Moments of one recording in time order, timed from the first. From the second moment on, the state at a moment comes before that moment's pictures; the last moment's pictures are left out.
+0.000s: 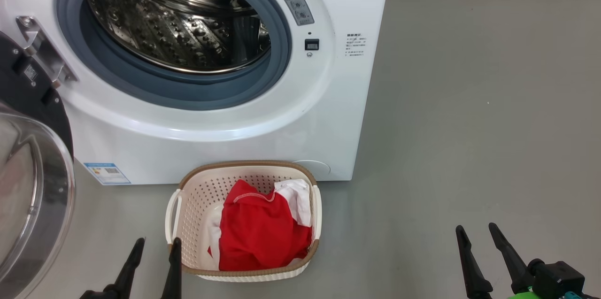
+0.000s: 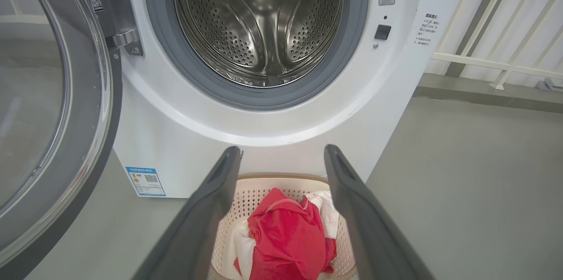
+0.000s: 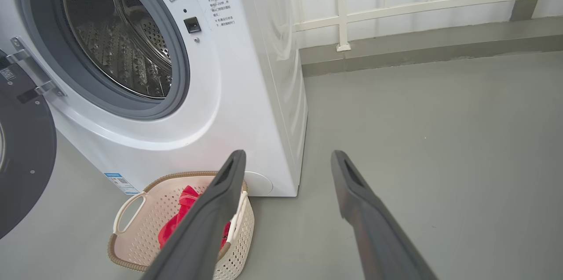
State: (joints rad) left arm 0.04 0.05 0.02 0.21 -0.22 -0.13 -0.26; right arm 0.12 -0.04 -0.01 0.21 0.34 0.12 -0.26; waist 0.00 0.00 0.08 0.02
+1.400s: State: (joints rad) left arm 0.05 0.04 0.04 0.26 -0.29 -0.12 -0.26; right arm 0.12 -0.06 0.02 0.22 0.33 0.12 -0.26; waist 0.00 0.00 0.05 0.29
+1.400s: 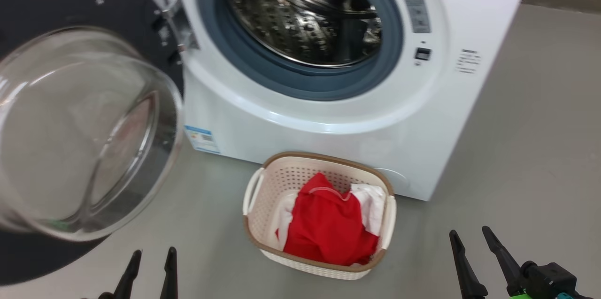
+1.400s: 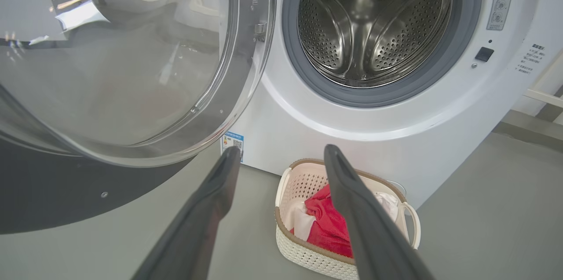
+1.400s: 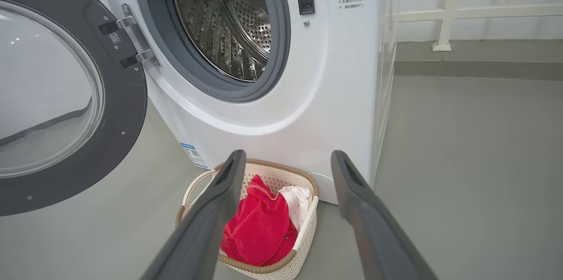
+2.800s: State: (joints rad) left arm 0.04 0.04 0.28 0.01 -0.41 -0.10 -0.26; right arm 0.04 -0.12 0.17 0.28 0.35 0.12 -0.26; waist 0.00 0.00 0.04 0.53
